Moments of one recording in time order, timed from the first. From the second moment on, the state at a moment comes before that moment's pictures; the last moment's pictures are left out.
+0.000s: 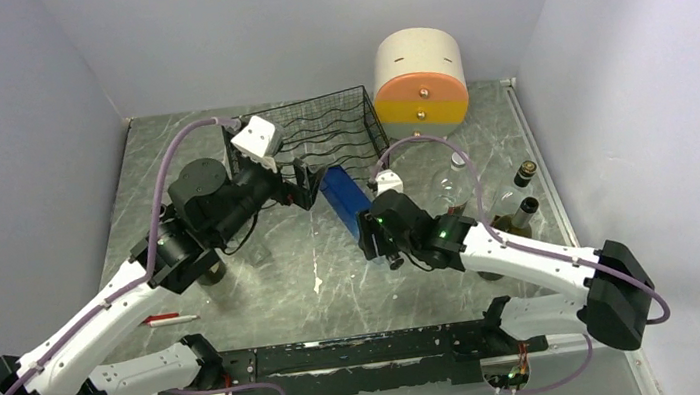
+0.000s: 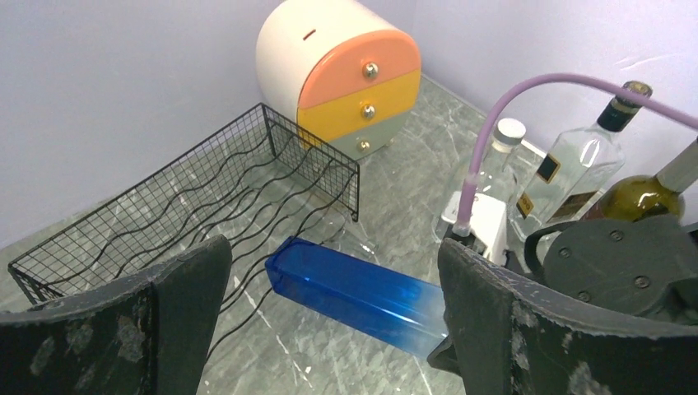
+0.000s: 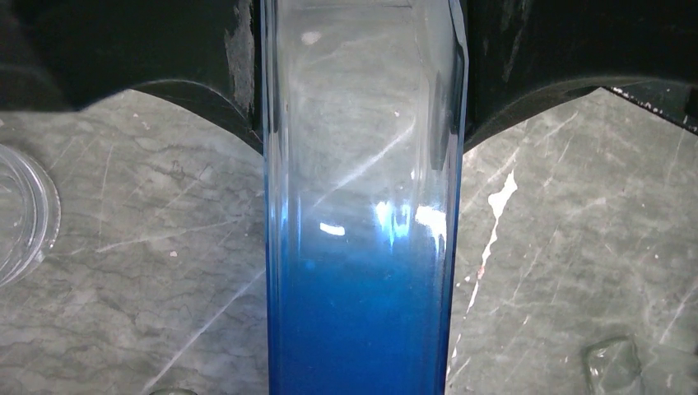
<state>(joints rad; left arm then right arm) -0.89 1.02 1.16 -0.18 -0.19 -0.05 0.92 1.16 0.78 -0.38 0.28 0.49</state>
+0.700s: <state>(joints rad) -0.89 1.09 1.34 -0.32 -0.17 -0.09 0.90 1.44 0.78 -0.03 0.38 0.51</state>
